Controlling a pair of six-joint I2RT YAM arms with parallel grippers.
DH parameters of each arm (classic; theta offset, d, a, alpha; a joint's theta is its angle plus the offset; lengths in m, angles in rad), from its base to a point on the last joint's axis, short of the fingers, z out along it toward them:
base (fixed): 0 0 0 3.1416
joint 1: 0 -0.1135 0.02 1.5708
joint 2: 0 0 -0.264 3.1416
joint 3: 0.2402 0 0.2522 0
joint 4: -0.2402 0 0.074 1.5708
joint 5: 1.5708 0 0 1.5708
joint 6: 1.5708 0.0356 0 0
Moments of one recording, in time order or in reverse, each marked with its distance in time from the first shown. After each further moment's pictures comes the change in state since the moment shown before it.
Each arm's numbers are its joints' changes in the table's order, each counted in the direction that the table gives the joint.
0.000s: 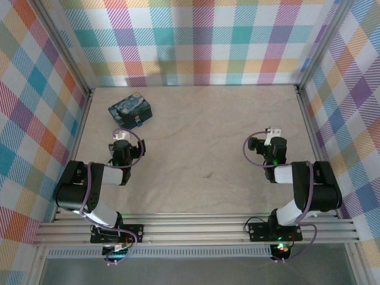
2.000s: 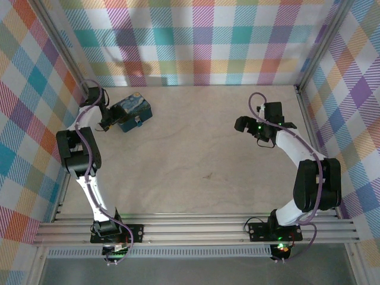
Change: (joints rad) left arm -0.293 0.480 1.215 -1.344 0.422 -0.363; right arm -0.068 0.010 0.685 -1.168 -0.330 0.327
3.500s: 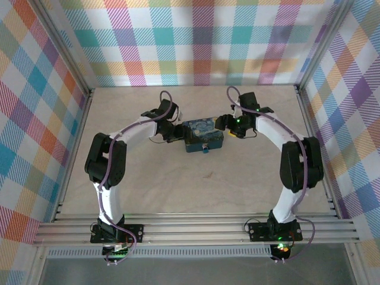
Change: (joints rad) left arm 0.623 -0.108 -0.160 0.019 0.135 -0.020; right arm -0.179 0.271 0.314 -0.217 -0.156 0.083
